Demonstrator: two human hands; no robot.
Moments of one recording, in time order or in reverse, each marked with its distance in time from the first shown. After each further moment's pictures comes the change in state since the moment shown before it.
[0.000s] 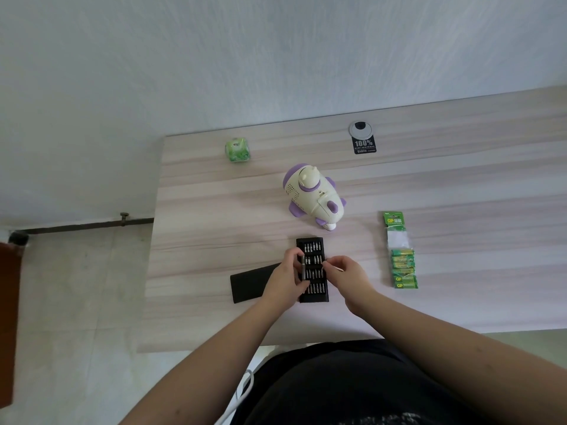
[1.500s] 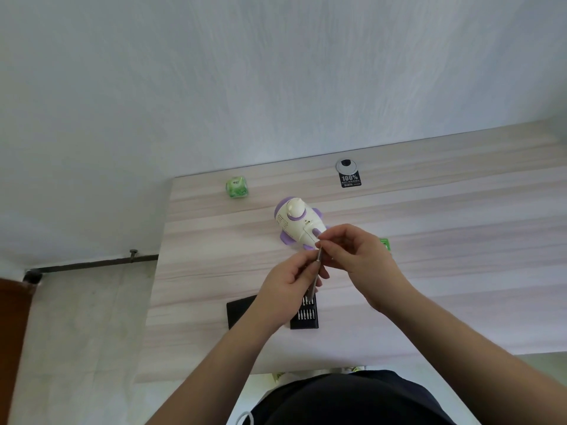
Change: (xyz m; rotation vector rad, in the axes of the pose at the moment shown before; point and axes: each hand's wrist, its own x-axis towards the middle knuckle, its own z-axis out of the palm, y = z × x) left_hand -0.068 0.141 -0.070 -0.519 0.024 0.207; right_hand -0.110 -0.142 -0.052 0.100 -0.175 -0.459
